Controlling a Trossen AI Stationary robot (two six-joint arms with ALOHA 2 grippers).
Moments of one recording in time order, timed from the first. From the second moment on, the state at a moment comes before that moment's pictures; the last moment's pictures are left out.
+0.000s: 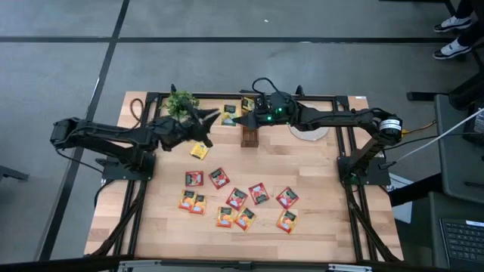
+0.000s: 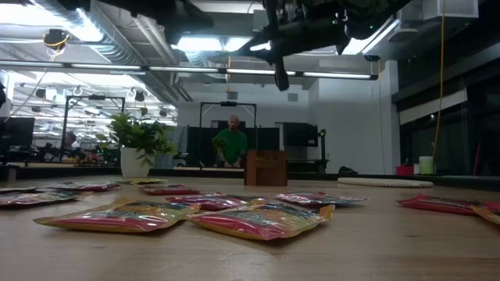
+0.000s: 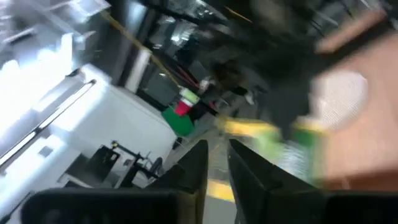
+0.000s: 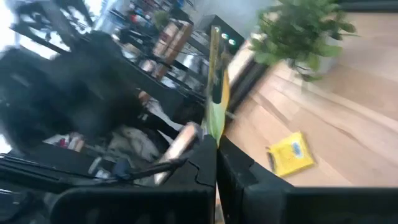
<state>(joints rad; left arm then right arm) 0.05 1.05 0.65 0.46 -0.59 0.91 -0.30 1.64 1.11 0.32 -0.27 0.91</state>
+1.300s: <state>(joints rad) 0.45 0.99 0.82 -0.08 0.44 -0.36 -0.30 1.64 1.11 0.12 -0.58 0.31</state>
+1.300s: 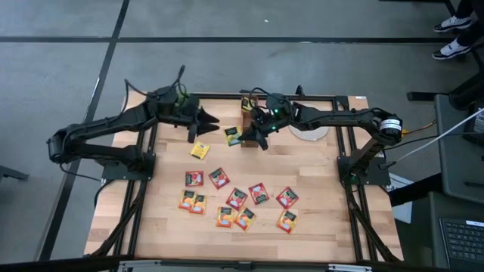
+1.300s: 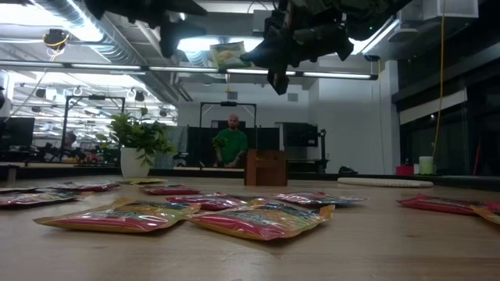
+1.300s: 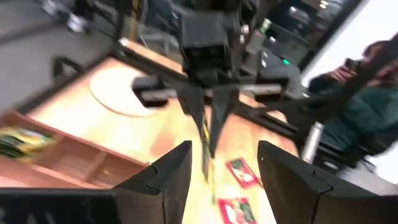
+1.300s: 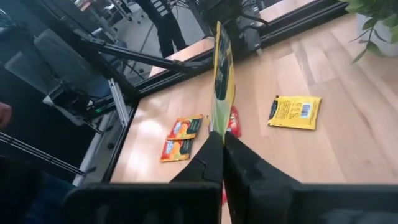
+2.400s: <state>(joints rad) 0.41 1.19 0.82 -0.02 0.54 -0.33 -0.30 1.64 1.11 0.13 -0.58 0.28</state>
